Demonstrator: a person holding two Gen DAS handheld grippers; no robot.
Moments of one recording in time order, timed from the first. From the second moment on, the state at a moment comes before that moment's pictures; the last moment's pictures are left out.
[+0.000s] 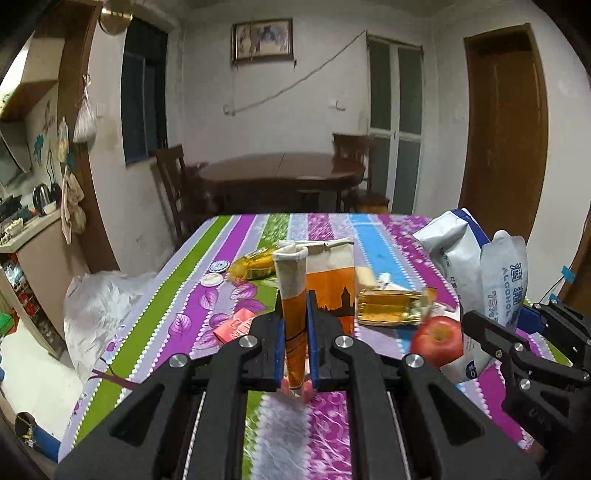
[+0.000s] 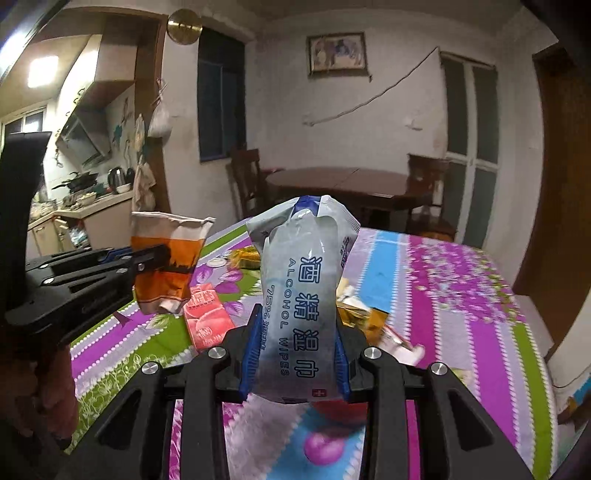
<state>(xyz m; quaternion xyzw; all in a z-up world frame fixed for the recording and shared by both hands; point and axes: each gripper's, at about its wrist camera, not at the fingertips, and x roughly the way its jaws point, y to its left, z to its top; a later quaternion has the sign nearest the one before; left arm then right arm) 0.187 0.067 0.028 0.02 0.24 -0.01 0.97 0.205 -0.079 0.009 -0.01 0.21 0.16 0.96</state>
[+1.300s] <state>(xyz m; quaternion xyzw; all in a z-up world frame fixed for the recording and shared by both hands) 0.097 -0.174 0.035 0.07 0.17 -0.25 0.95 -0.009 -0.346 0.039 0.05 0.18 -0.08 0.98</state>
